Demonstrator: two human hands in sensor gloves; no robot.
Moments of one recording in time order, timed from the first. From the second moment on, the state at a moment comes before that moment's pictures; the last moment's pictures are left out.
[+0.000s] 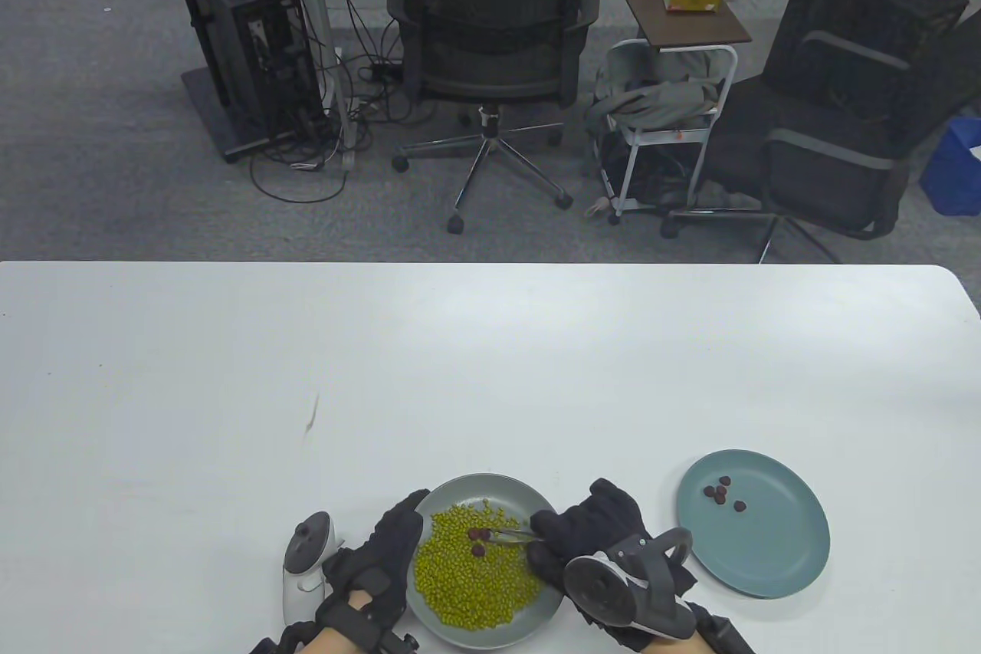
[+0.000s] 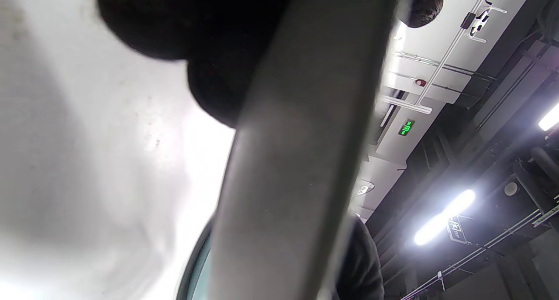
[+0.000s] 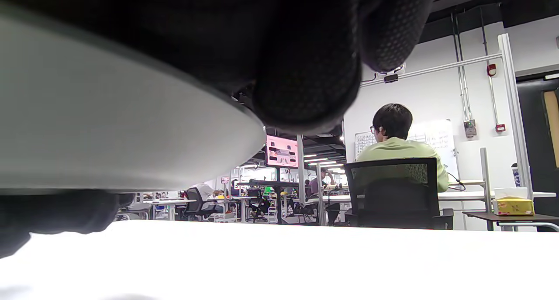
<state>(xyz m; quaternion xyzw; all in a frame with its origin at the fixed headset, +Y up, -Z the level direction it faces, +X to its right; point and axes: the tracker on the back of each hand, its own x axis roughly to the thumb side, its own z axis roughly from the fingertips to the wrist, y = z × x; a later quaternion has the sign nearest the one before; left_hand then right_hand) -0.178 -0.815 -0.273 -0.22 -0.09 0.76 0.60 0.104 -0.702 -0.253 0.22 -0.20 0.95 0.10</state>
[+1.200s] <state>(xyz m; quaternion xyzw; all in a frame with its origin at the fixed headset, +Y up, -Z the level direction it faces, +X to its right) -0.176 -0.815 -0.271 -0.22 -0.10 0.76 0.61 0.371 -0.716 -0.325 -0.23 -0.01 0.97 0.10</state>
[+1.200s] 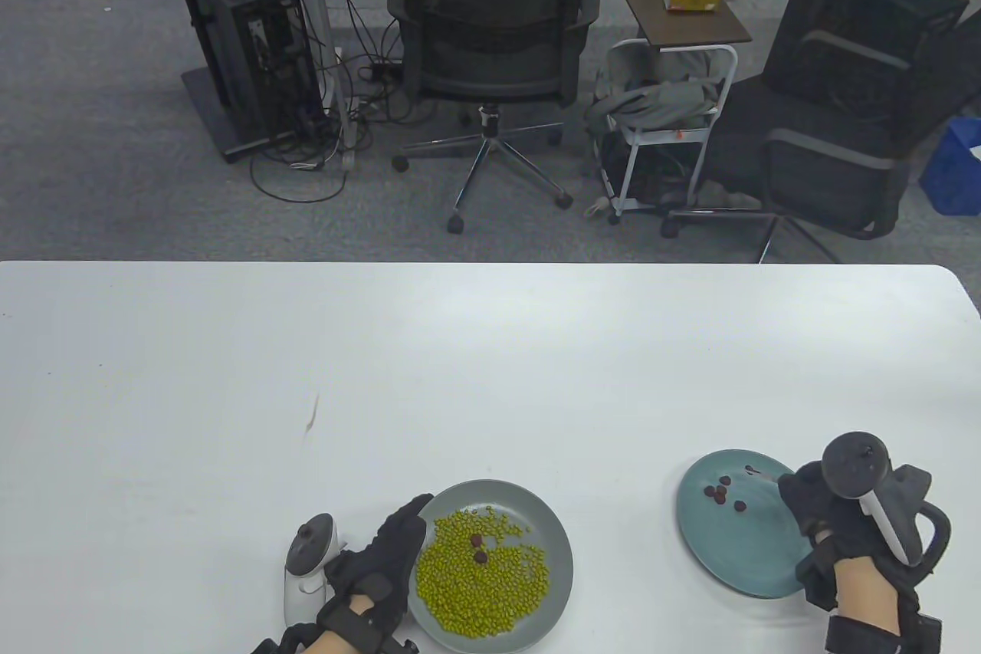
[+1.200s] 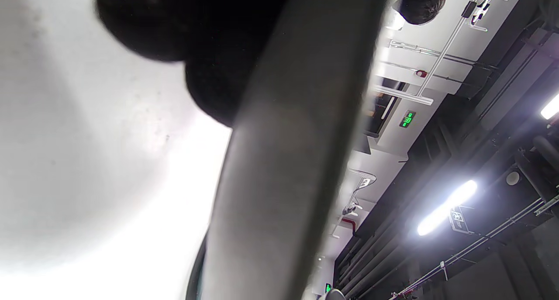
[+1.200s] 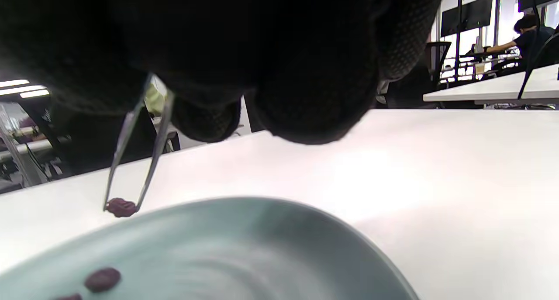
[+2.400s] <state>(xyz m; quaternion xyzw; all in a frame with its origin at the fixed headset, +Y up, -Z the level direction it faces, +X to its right) -0.174 -0.813 -0.269 -0.22 -0.12 0.76 0.60 0.322 -0.695 -0.319 -0.12 -0.11 0.97 0.19</state>
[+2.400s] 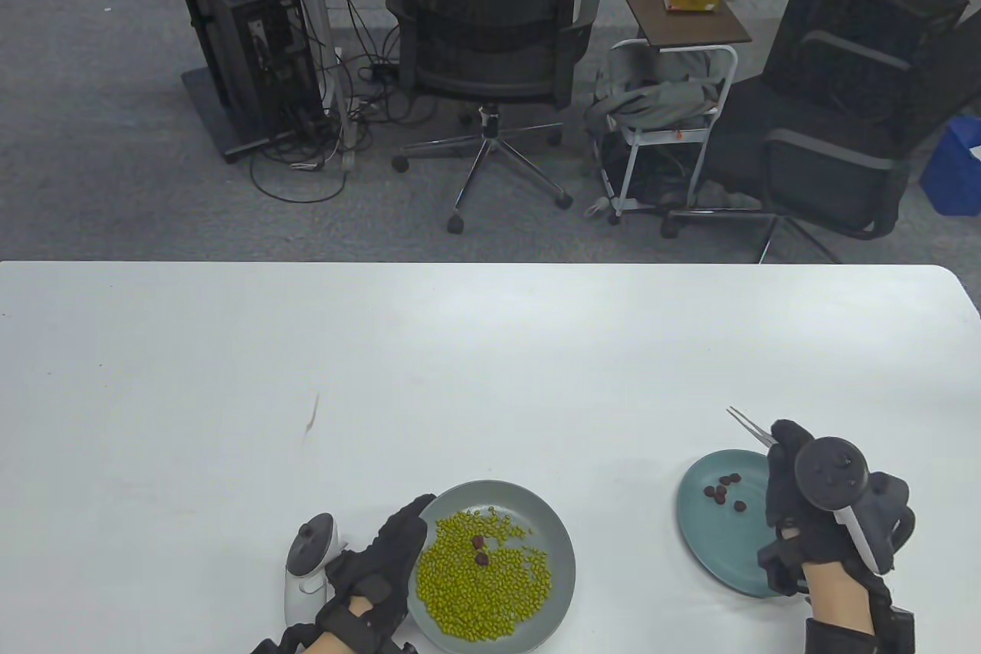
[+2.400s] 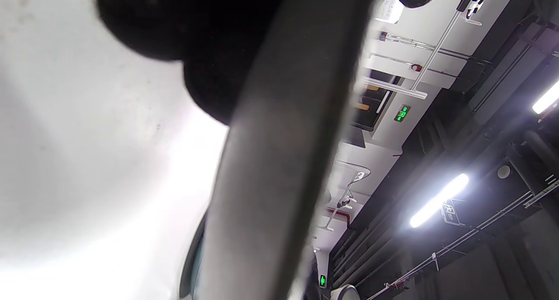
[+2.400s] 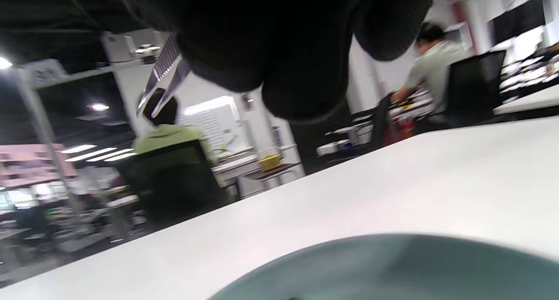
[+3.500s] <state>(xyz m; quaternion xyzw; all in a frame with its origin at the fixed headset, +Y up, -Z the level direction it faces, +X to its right) -0.176 -0.811 -0.272 -0.23 -0.09 0.76 0.59 0.100 -0.690 -0.247 0.30 -0.21 0.93 0.08</state>
